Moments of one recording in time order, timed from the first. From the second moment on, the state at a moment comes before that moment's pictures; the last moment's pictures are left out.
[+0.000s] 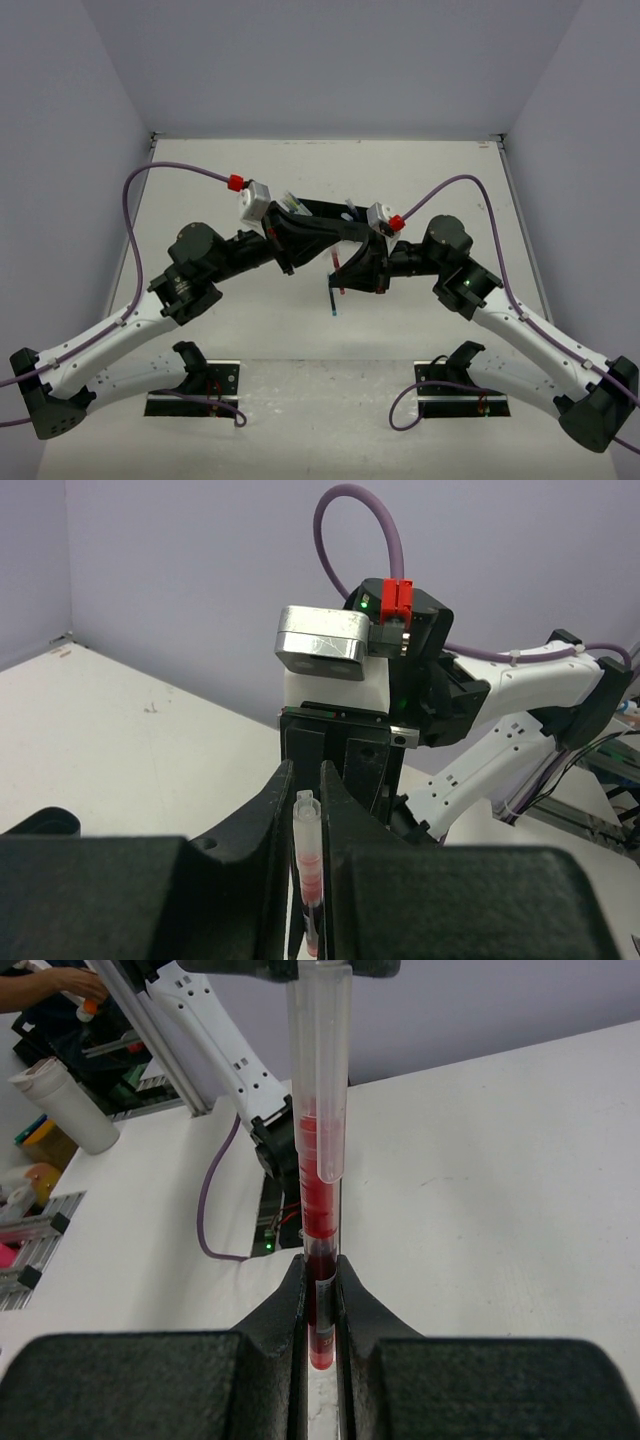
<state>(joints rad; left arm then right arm) -0.91 0.91 0.91 0.26 0.32 -0.42 0.71 0.93 0.79 0.12 -0.91 0.26</state>
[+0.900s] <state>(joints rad) -0.94 0.89 0.68 0.63 0.14 -0.59 0.72 1.03 1.02 -0.10 -0.81 0.29</state>
